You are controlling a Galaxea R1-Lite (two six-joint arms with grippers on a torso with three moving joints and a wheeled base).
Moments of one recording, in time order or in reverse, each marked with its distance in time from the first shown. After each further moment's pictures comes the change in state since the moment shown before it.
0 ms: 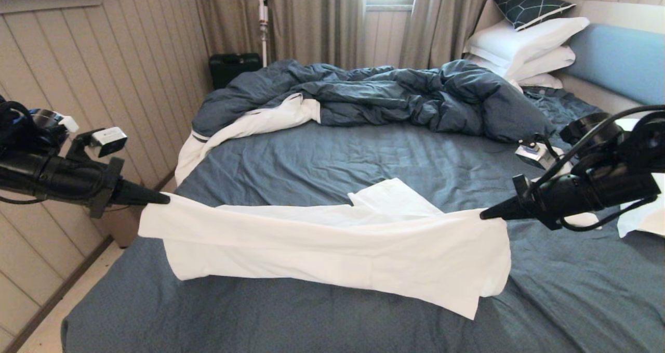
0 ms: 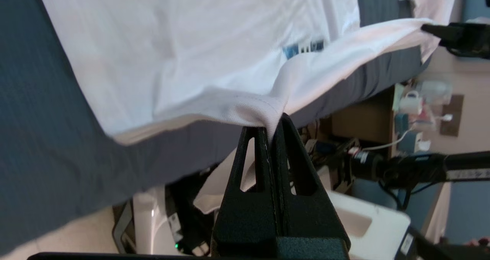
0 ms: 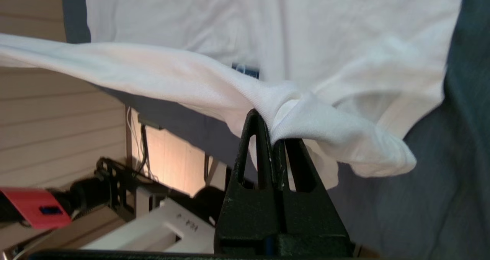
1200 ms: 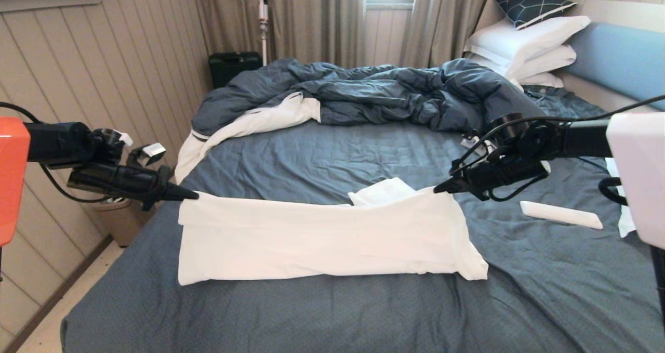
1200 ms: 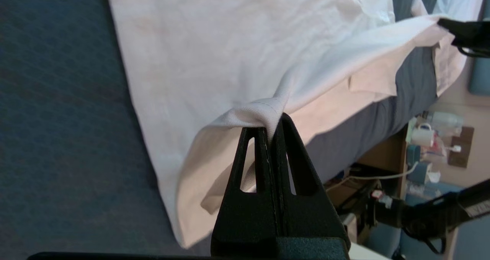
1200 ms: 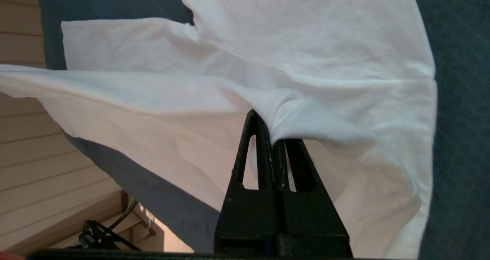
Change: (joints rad) left arm -0.027 0.389 -0.308 -0.152 0.014 -0.110; right arm 0.073 0.458 -0.539 -0.048 -0.047 0.138
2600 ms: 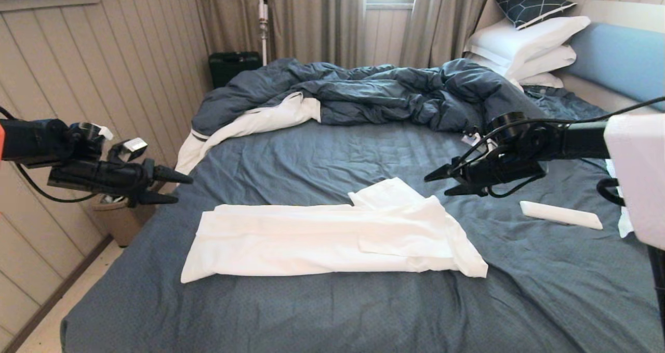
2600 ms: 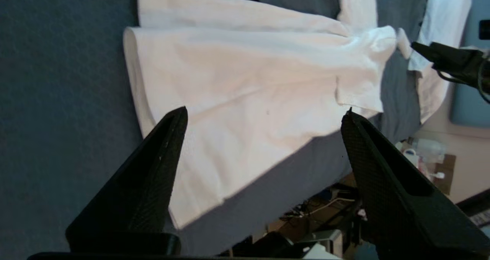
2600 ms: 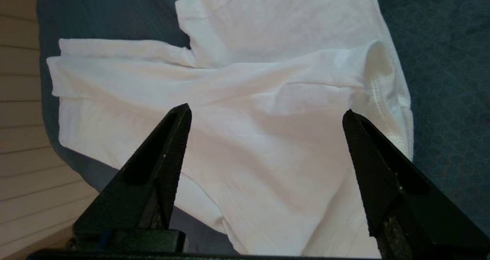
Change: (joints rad) left arm 0.053 -0.072 0.064 -0.060 -0.010 -0.085; right arm -0.007 0.007 -0.002 -0.066 -0.018 -0.004
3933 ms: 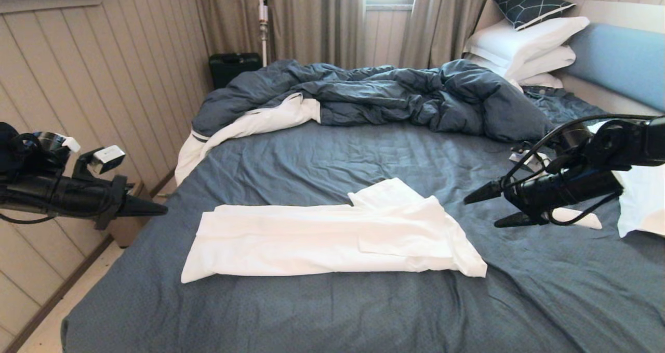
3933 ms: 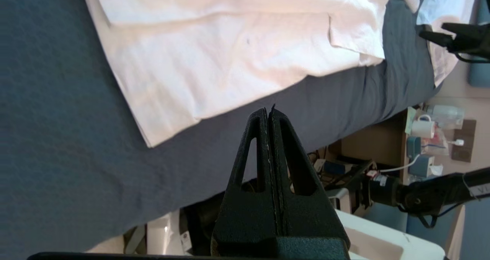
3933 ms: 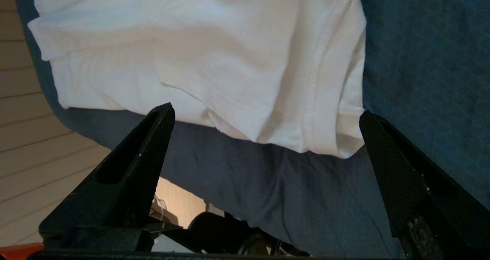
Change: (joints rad) left arm 0.028 -0.275 0.406 -0.029 -0.004 0.169; right arm -0.120 -0.264 0.371 0.123 0.000 -0.070
